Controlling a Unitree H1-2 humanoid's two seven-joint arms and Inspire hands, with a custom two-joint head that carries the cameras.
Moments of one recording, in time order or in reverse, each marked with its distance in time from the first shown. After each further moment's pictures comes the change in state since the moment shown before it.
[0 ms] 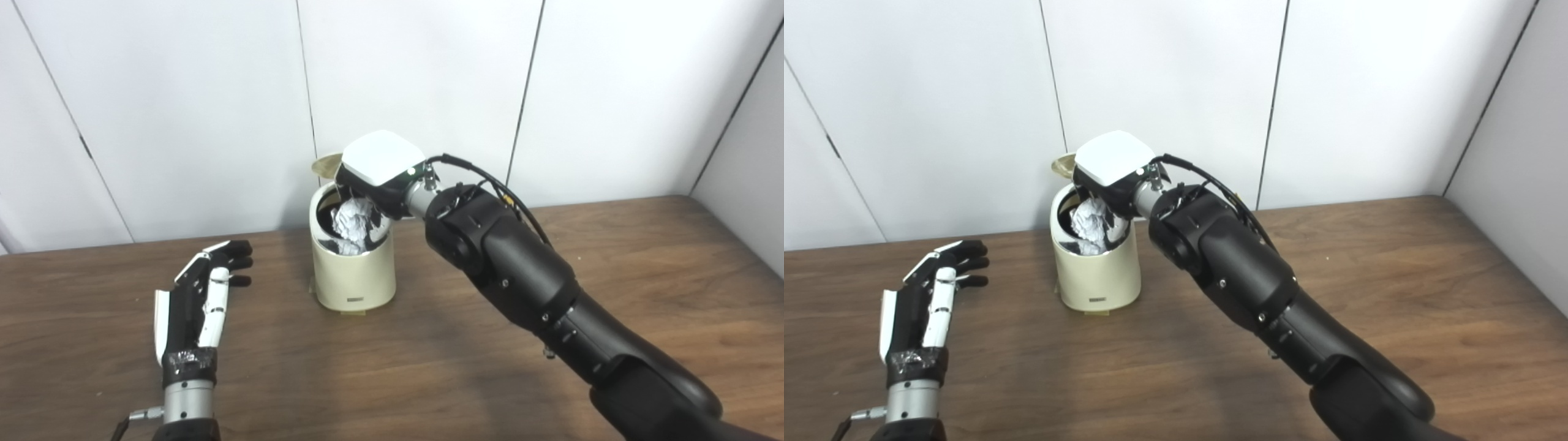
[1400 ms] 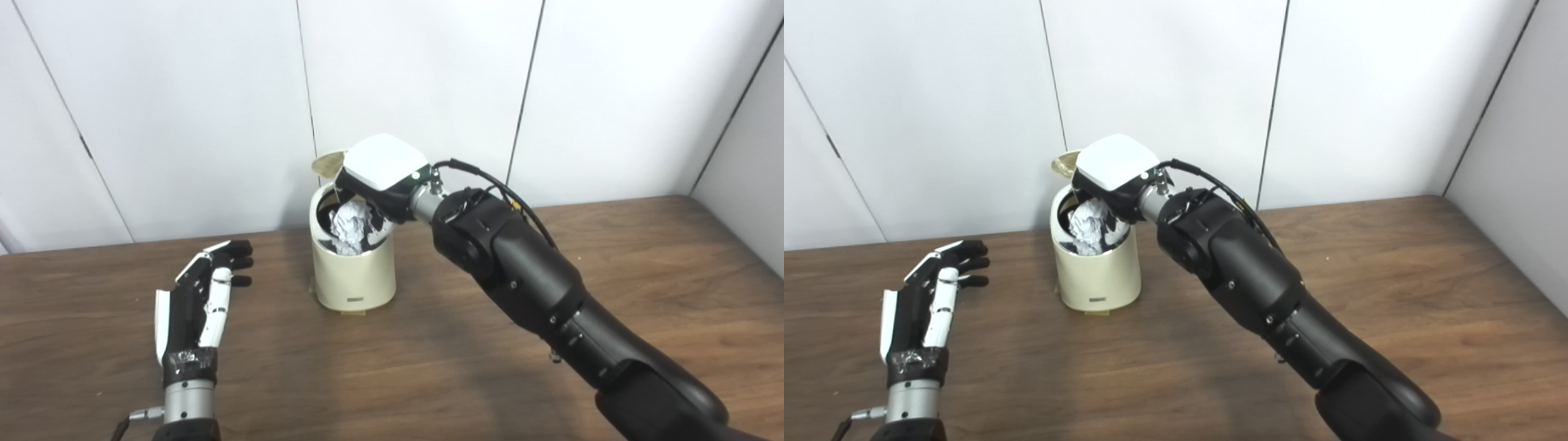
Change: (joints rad) left arm 0.000 0.001 -0.002 0.000 0.000 0.000 0.000; right arm 0.023 -0.009 -0.019 0.001 0.018 -0.065 -0.045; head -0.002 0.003
